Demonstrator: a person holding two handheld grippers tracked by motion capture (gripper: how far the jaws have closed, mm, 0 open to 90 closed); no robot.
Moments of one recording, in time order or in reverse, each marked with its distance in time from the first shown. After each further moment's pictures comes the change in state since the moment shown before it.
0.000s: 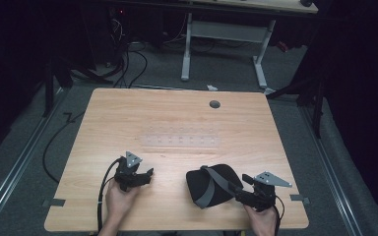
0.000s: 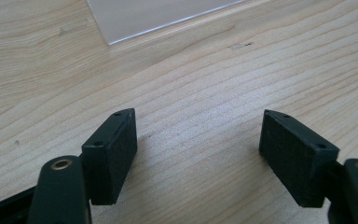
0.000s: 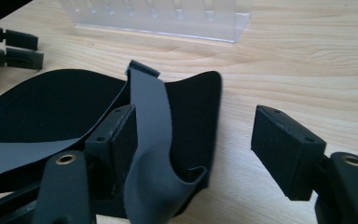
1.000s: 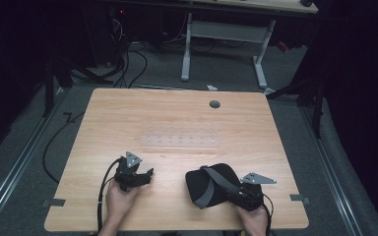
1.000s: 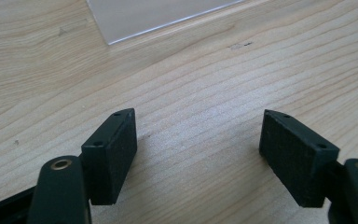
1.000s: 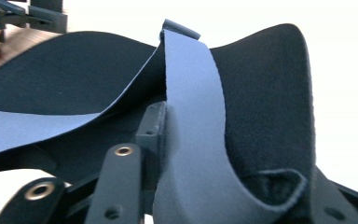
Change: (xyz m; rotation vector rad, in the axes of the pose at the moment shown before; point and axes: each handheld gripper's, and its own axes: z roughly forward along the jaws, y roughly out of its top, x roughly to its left) left arm 0.000 0.000 0.000 -0.001 0.001 0.003; right arm 0.007 -0.011 0.030 0.098 0.132 -0.018
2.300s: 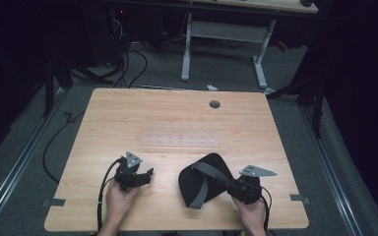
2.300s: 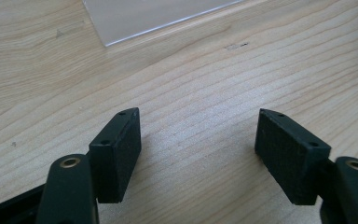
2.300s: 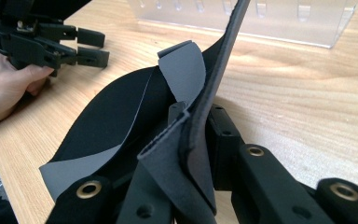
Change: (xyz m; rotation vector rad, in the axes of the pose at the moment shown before) left arm -0.001 0.000 -0.001 0.000 -0.013 0.004; right arm 0.009 0.029 -0.005 -0.054 0.093 -0.008
